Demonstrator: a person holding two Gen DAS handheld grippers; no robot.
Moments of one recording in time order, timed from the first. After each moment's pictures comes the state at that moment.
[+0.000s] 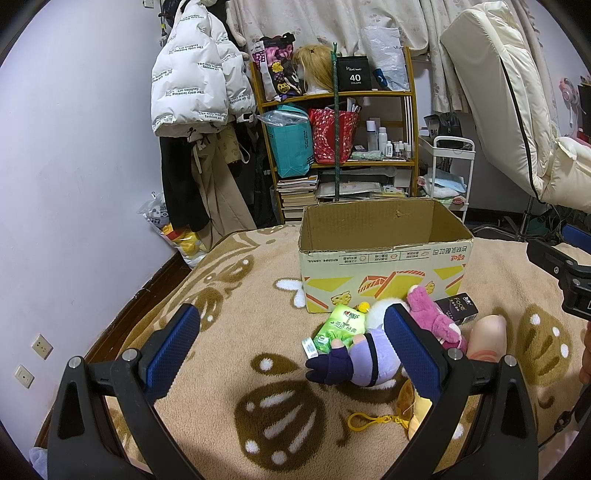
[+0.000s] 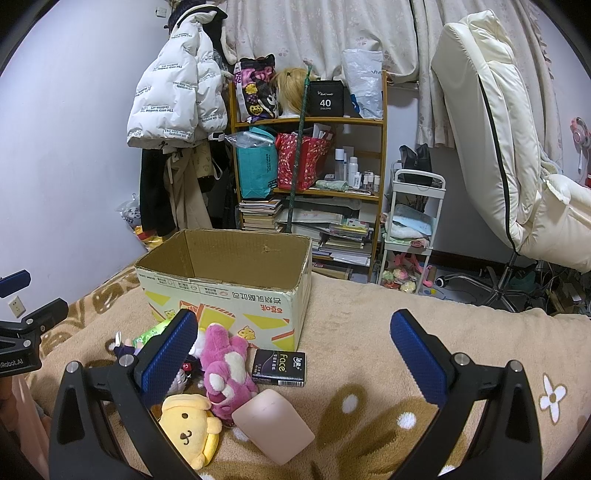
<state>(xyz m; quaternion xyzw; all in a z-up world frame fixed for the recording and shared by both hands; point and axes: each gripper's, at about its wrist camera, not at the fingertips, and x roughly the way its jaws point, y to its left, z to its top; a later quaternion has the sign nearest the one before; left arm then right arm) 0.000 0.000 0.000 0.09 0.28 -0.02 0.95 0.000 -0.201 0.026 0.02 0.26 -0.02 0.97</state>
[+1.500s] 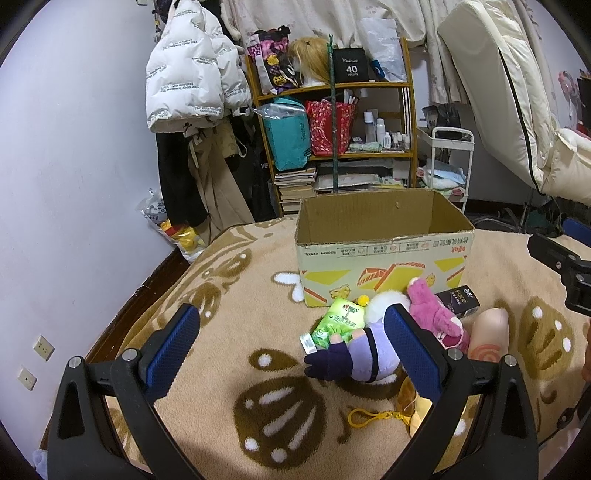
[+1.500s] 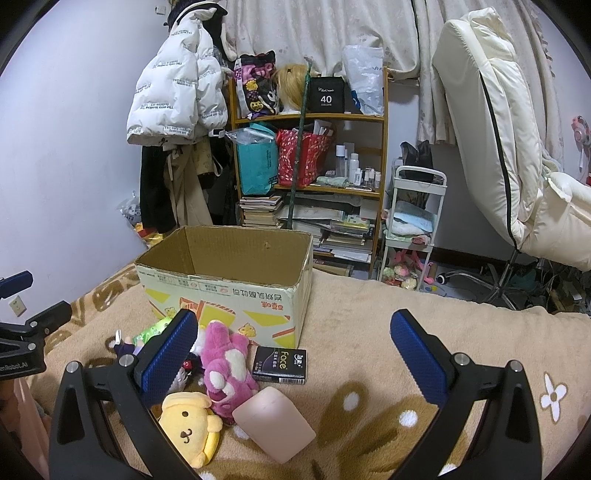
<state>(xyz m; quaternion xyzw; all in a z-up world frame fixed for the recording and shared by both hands) 0.008 0.007 -0.001 0.10 0.30 -0.03 0.95 0.001 -0.203 0.025 0.02 0.27 -0.02 0.96</state>
